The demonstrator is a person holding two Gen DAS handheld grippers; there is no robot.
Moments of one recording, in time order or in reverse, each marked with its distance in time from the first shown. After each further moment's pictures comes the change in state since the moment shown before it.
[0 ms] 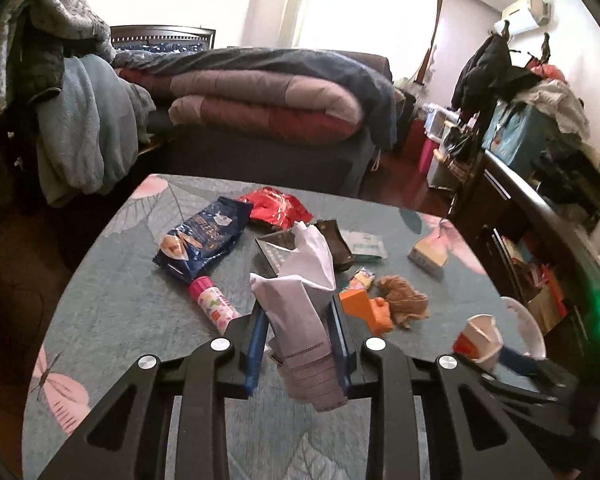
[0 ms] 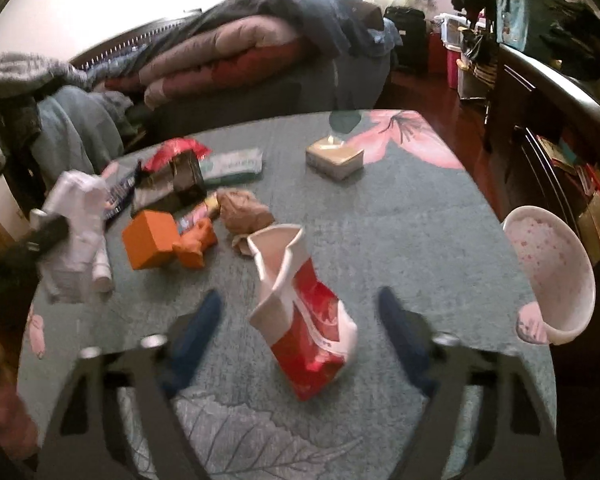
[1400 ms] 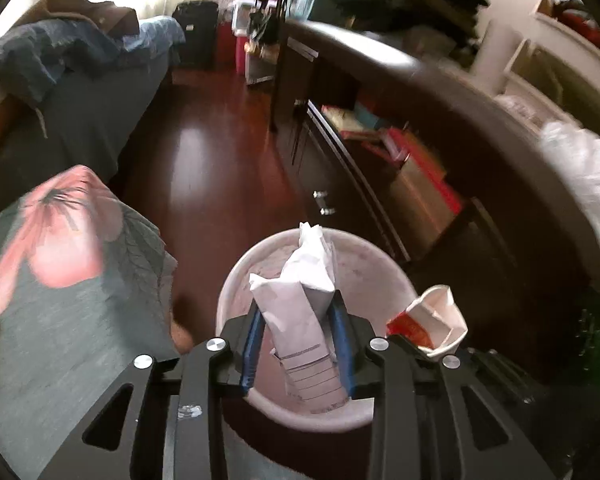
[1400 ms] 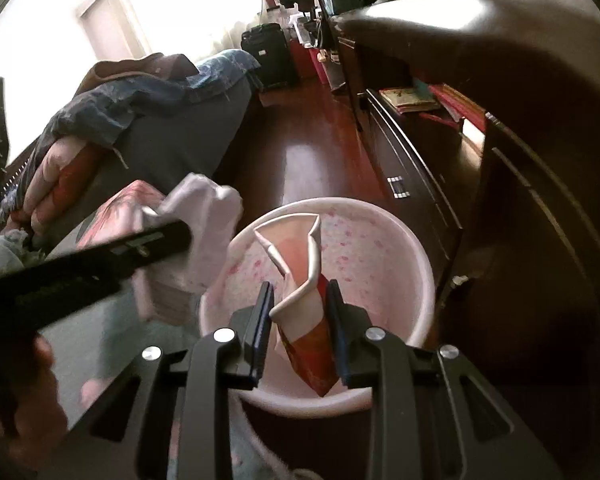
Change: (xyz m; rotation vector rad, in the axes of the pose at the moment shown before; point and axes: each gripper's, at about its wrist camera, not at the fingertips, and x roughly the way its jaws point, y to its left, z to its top) left arm 0.169 -0.403 -0.043 0.450 0.345 -0.434; right arm -0.020 -0.342 -0.034 0.406 -0.148 -0.161
